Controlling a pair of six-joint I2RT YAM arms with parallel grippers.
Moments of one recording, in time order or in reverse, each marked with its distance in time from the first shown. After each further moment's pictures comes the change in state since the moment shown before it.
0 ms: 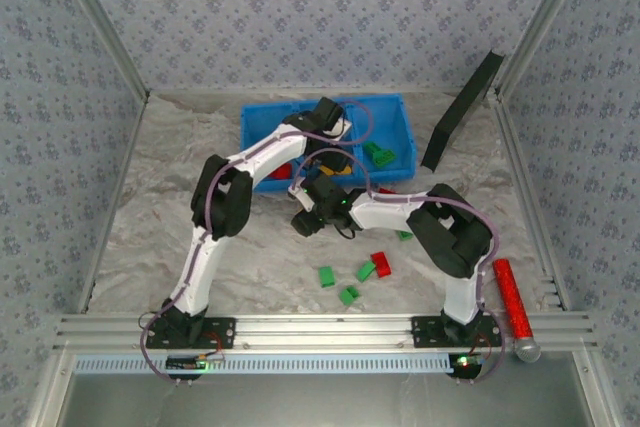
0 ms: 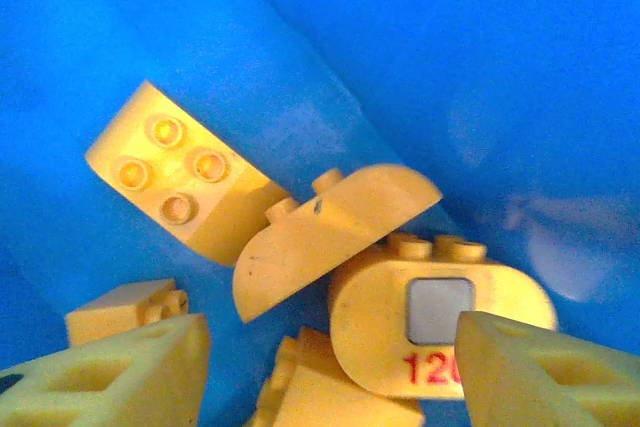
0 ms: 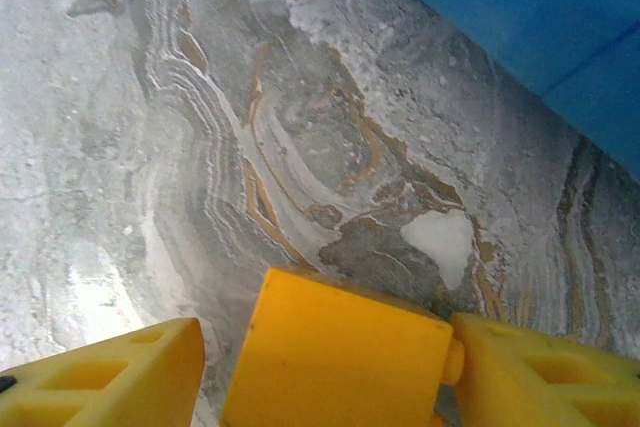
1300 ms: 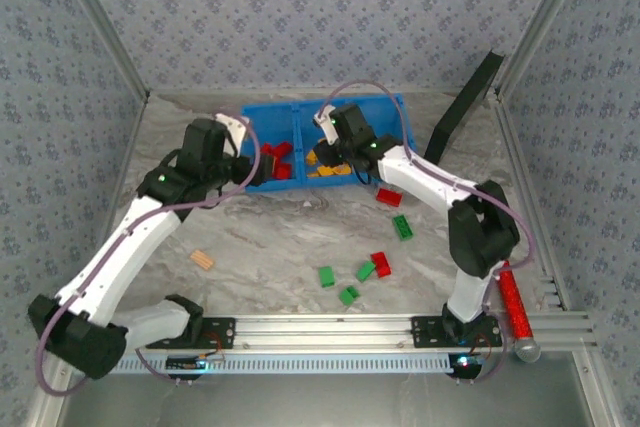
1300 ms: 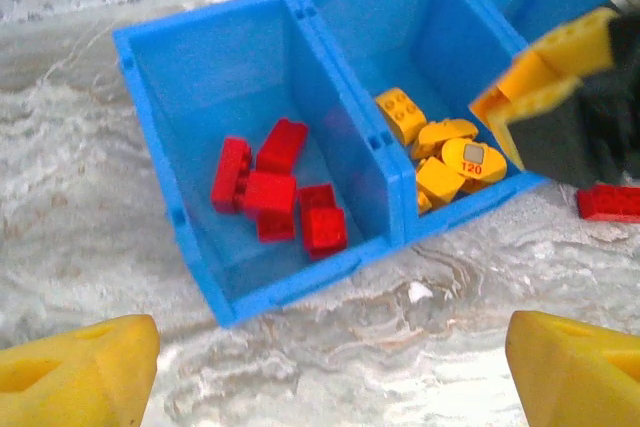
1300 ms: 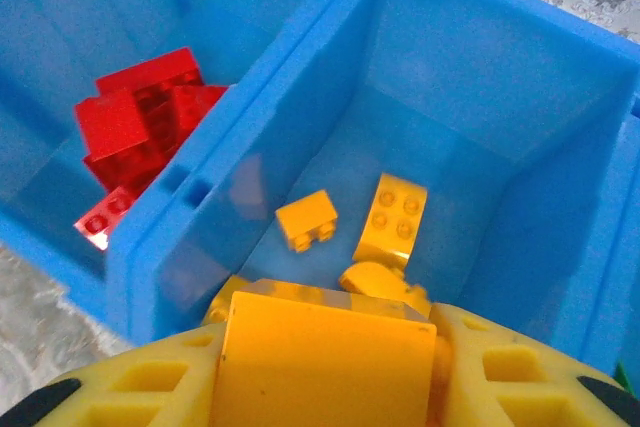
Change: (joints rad) left arm 0.166 -1.168 -0.835 0.078 -0.068 -0.118; right arm -0.236 -0.069 0.356 -0.223 0.064 -0.063
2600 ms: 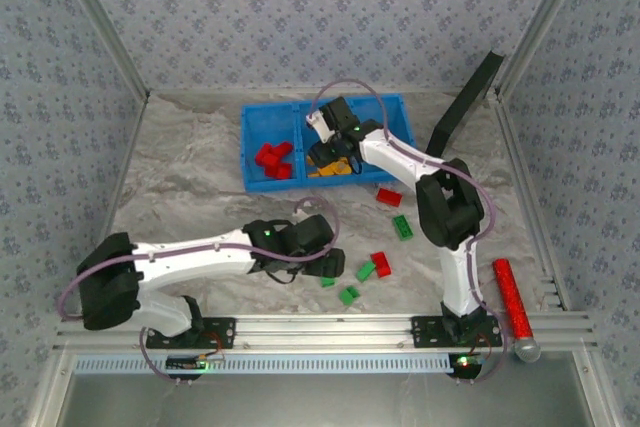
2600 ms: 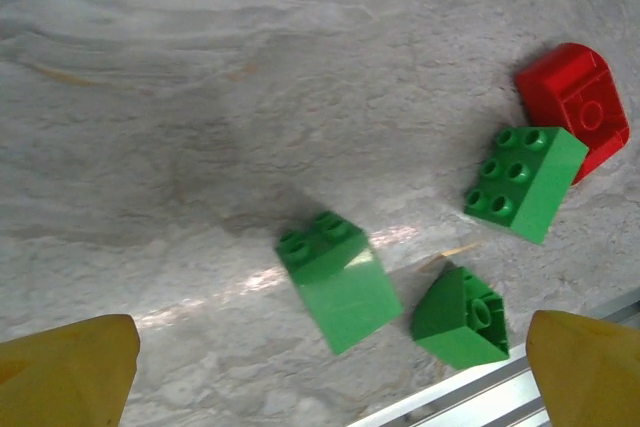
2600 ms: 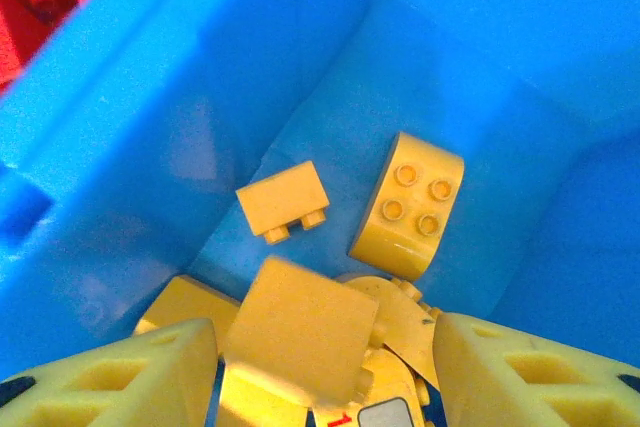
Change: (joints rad) left arm -0.714 0.305 -0.214 0.060 -0.048 -0.803; right arm -0.039 0.237 0.233 -0.182 -0.050 -0.066
